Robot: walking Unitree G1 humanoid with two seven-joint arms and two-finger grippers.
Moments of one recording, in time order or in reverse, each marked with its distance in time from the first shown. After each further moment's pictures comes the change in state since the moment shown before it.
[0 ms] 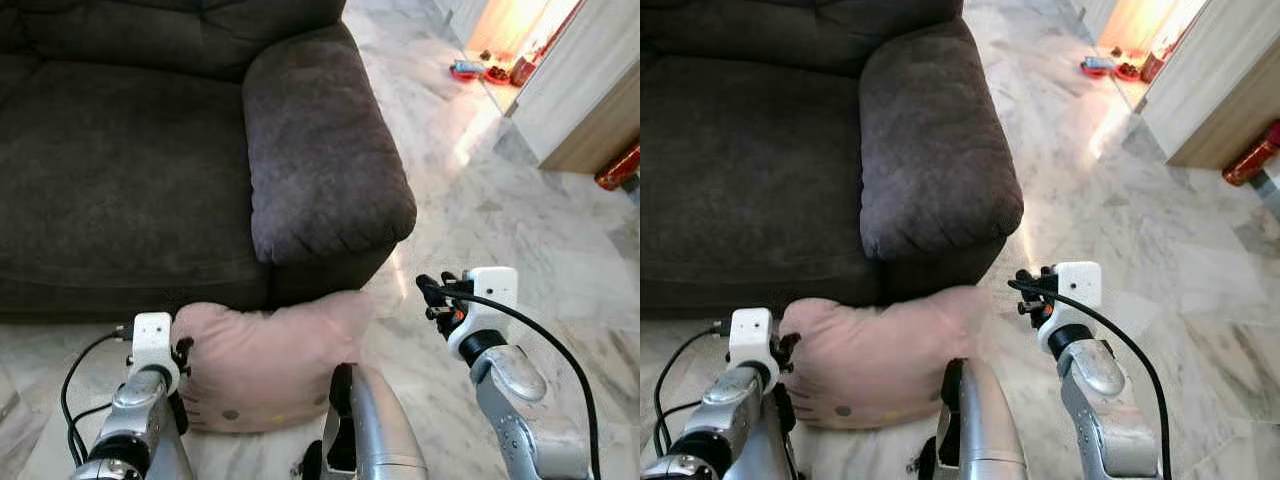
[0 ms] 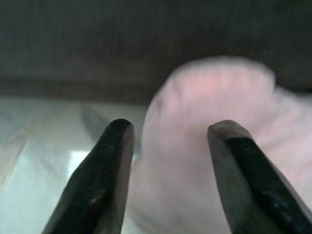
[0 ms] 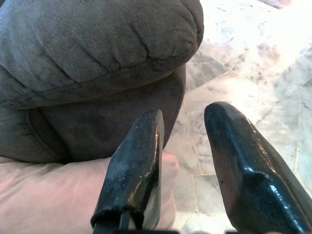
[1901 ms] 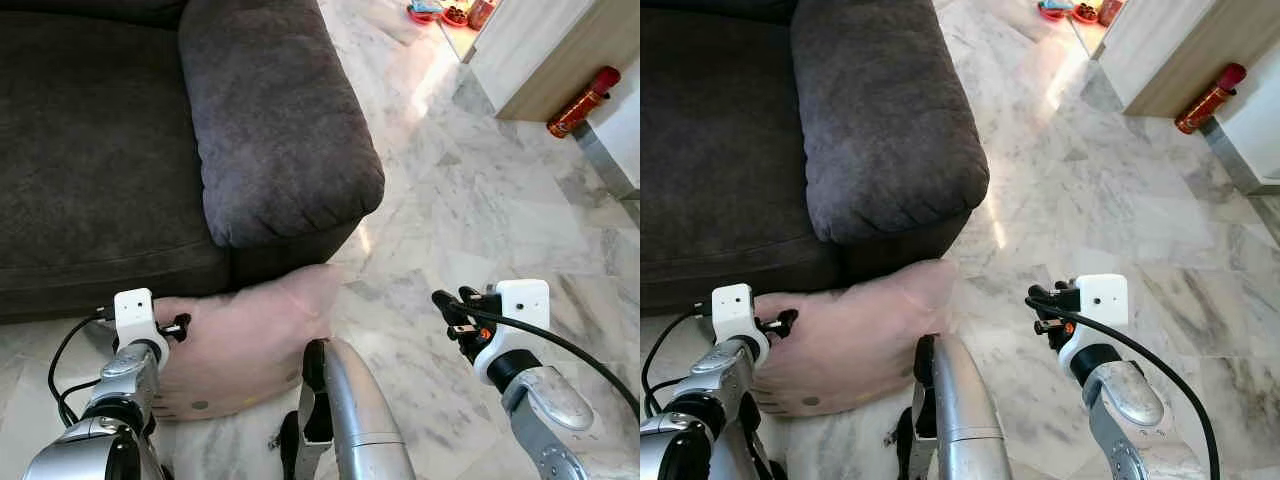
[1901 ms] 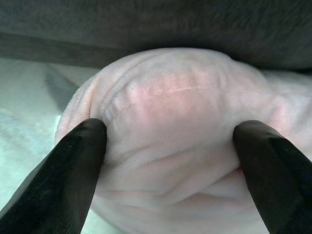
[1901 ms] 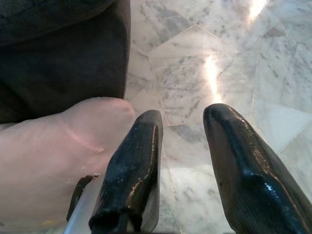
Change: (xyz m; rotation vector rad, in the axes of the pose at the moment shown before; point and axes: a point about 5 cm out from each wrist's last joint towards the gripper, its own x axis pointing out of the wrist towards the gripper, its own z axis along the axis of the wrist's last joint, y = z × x) left arm 0.008 0.017 0.004 -0.128 0.123 0.132; right arm -0.039 -0.007 0.006 -0.017 0.086 0.002
